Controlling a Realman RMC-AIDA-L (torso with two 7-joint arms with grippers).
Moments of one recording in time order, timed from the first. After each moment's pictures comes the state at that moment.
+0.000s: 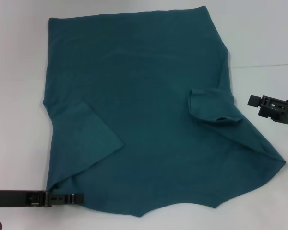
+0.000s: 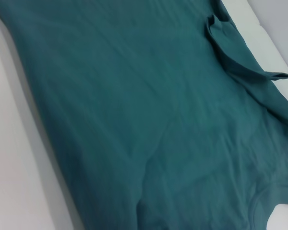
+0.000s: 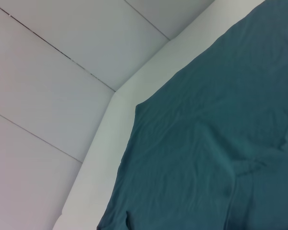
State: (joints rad) left arm -0.53 -2.09 0.58 0.73 2.41 1.54 -2.09; right arm 0.48 1.94 -0.49 -0.56 -1.94 -1.40 2.08
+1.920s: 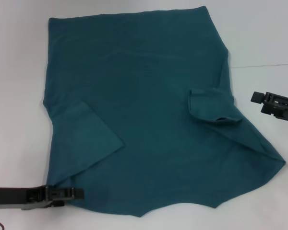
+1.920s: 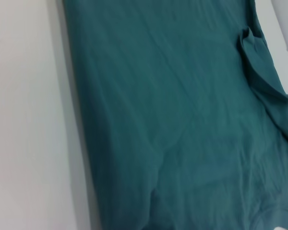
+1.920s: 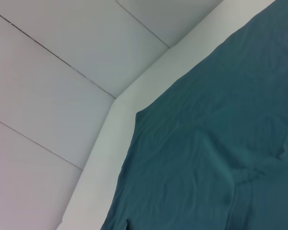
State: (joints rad) left arm -0.53 -2.09 0.58 0.72 2.41 1.53 -2.30; right arm 0.48 1.94 -0.47 -0.56 -1.94 -1.40 2.08
